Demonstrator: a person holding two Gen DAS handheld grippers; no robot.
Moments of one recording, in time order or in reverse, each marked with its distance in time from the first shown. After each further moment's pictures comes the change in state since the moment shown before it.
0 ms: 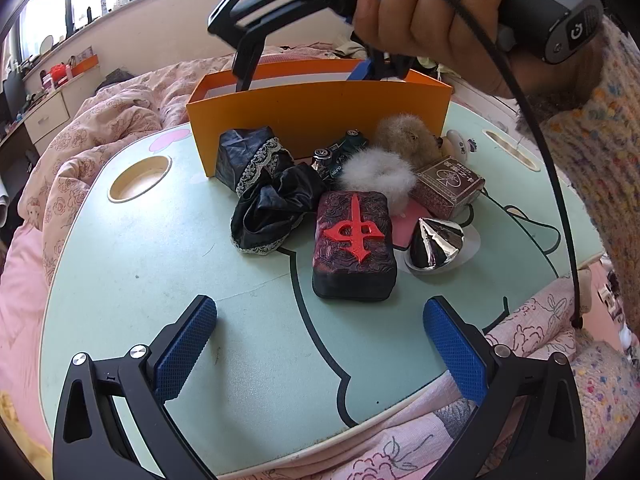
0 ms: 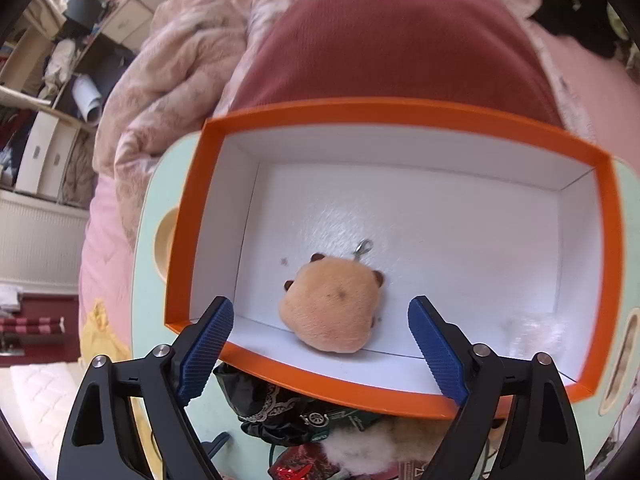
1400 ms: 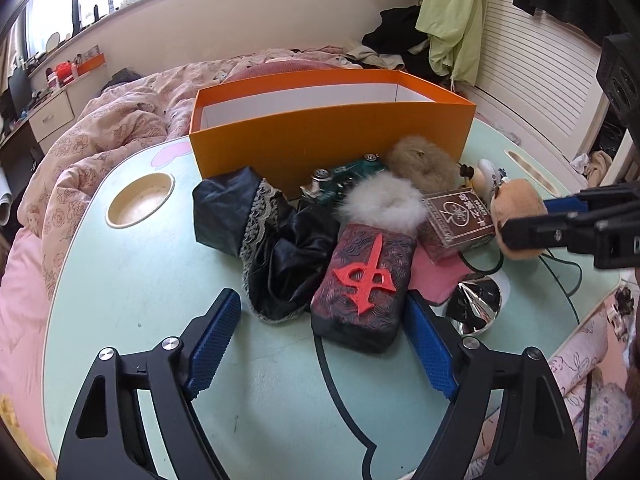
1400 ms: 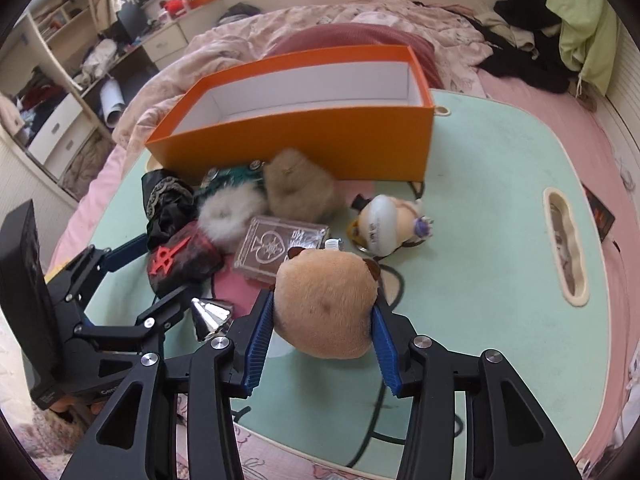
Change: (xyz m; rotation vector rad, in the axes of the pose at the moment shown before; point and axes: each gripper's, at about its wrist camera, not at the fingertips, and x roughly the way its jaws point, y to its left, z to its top) left arm 0.021 0.012 0.026 -0.033 -0.021 0.025; right arm -0.045 -0.073 -0.190 -0.139 -0.338 -0.083
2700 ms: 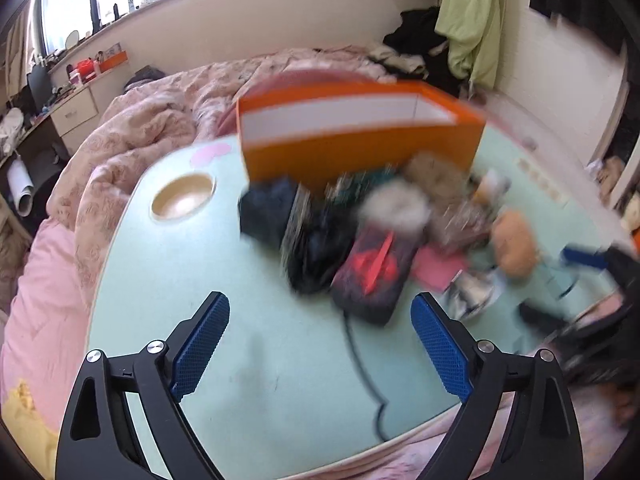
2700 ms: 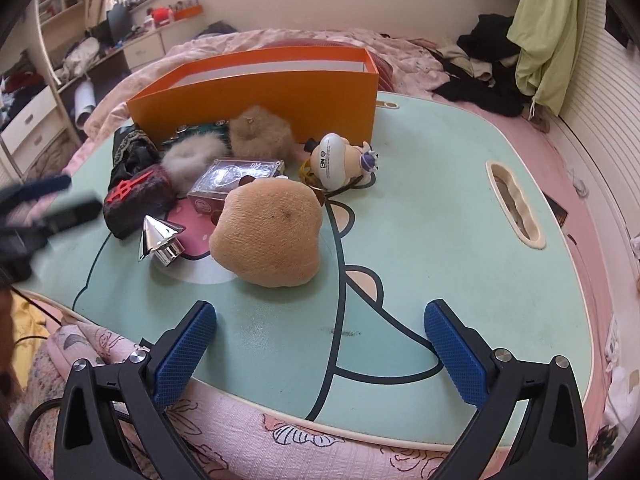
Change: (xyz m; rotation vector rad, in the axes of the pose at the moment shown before) left arm -0.045 0.003 0.019 -0.040 0.006 0.038; right arm 0.002 0.002 -0.058 -0.030 -0.148 -0.205
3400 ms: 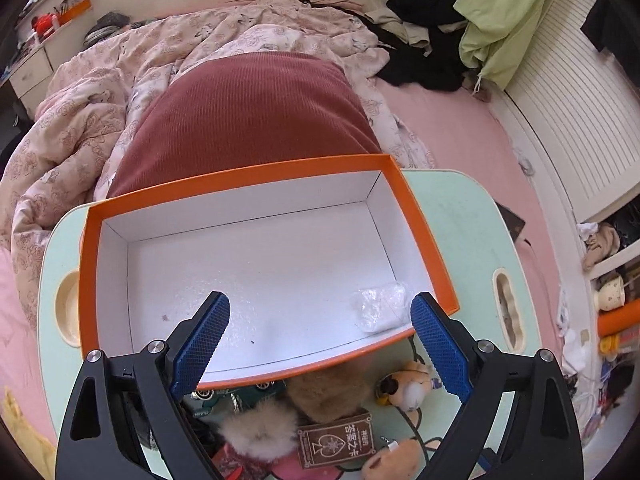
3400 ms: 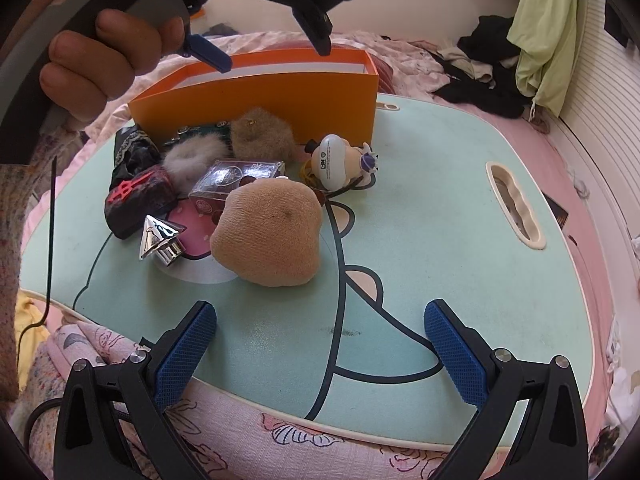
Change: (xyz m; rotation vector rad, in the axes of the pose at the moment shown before) left arm 0.111 -0.062 0.158 -0.124 0.274 -0.069; right arm -0.003 0.003 -0.002 0.000 -0.006 0.003
